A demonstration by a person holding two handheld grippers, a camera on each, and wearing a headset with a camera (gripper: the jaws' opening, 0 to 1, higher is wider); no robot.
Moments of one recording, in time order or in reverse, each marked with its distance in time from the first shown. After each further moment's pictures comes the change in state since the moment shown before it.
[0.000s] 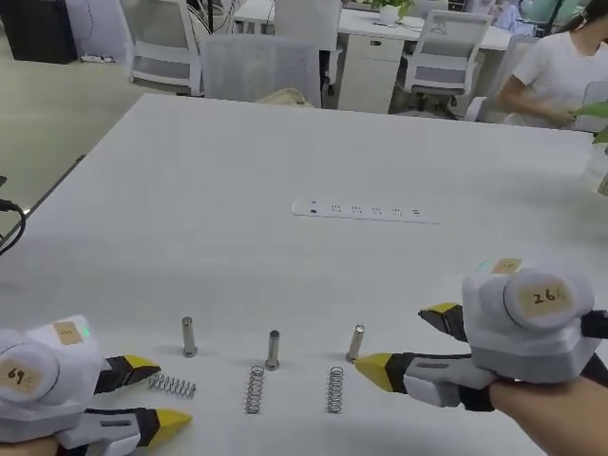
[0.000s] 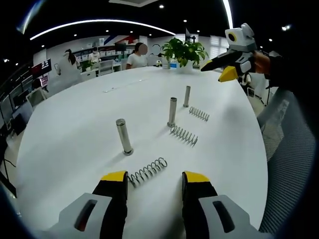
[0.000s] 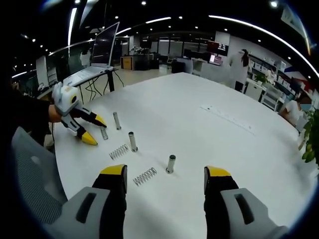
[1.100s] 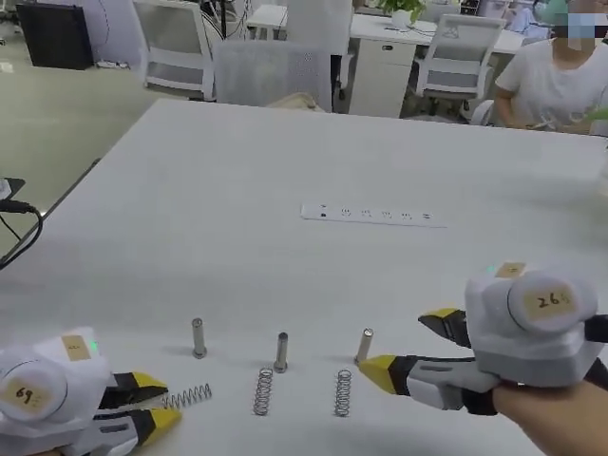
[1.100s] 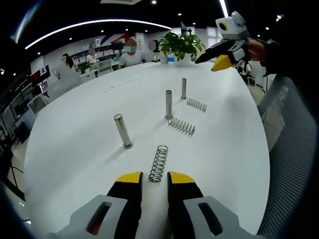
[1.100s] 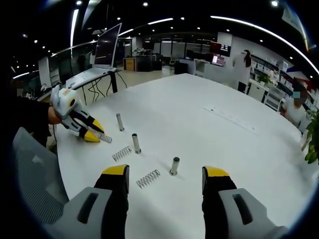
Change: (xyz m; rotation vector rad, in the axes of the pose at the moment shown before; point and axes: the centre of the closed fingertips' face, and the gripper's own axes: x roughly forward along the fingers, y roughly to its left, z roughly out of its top) left arm -0.008 0.000 -0.008 0.075 0.033 0.034; right arm 0.003 0.006 0.003 -0.001 -0.009 0.030
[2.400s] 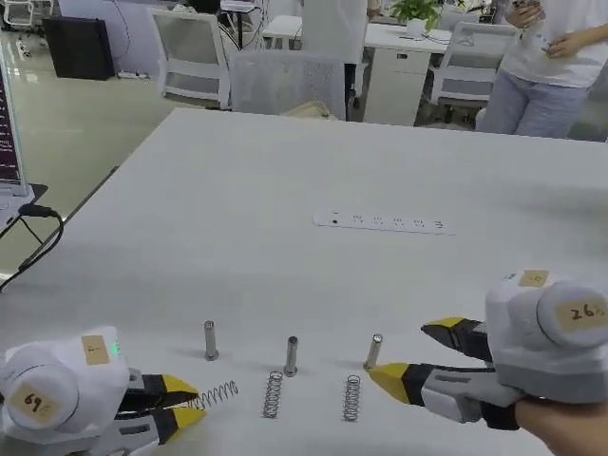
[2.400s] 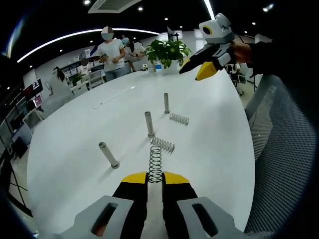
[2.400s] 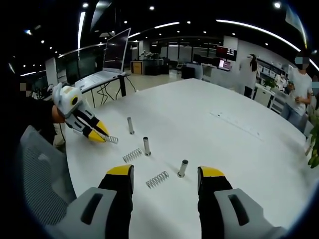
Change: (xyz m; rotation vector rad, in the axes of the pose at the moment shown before) left arm -0.018 -0.032 0.035 0.089 -0.066 -0.046; right arm -0.015 0.018 0.008 -0.022 -0.040 0.075
